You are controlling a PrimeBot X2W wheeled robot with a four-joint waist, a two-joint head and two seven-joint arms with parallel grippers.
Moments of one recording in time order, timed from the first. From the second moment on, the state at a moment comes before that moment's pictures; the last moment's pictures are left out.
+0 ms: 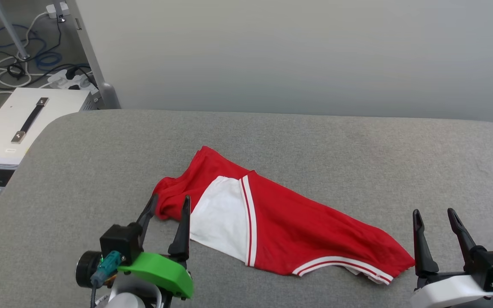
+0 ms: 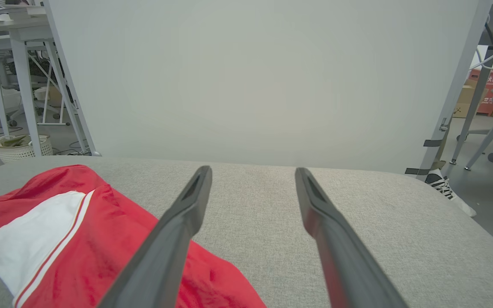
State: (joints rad) left arm -0.11 0.31 -0.45 0.12 -0.52 0.15 -0.26; right arm 0.09 -0.05 -0.09 0.03 0.05 0.13 -0.26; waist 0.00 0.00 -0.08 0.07
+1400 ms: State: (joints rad) left arm -0.25 0.33 -0.37 0.20 -0.44 0.18 0.52; right arm 0.02 -0.06 -0.01 0.00 0.02 0.13 -0.26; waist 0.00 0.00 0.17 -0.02
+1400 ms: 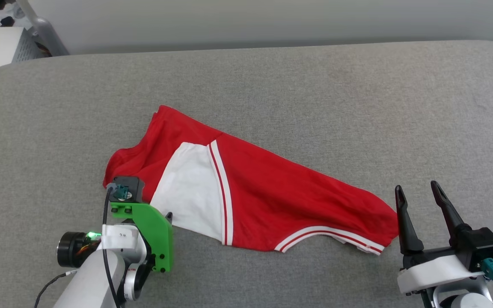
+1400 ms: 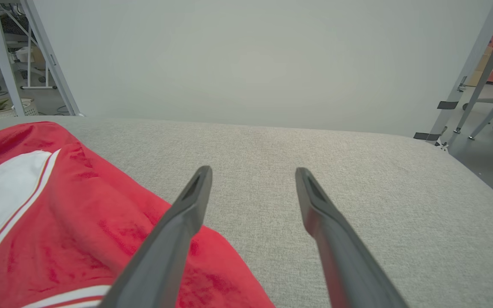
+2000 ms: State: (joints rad) left arm -0.29 0.31 -0.37 0.32 -0.46 0.16 0.49; right arm 0.01 -0.06 -0.01 0.01 0.01 0.13 -0.26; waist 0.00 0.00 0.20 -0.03
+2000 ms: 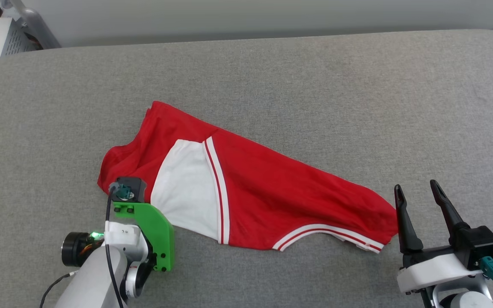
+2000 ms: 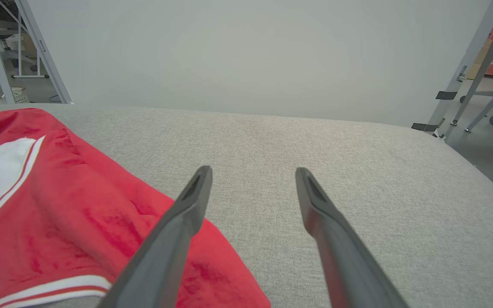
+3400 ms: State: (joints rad) left arm -0.12 0.38 -0.29 0.28 -0.48 0.13 0.09; right arm 0.06 -0.05 -0.03 0.14 0.00 0.13 -0.24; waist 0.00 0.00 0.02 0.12
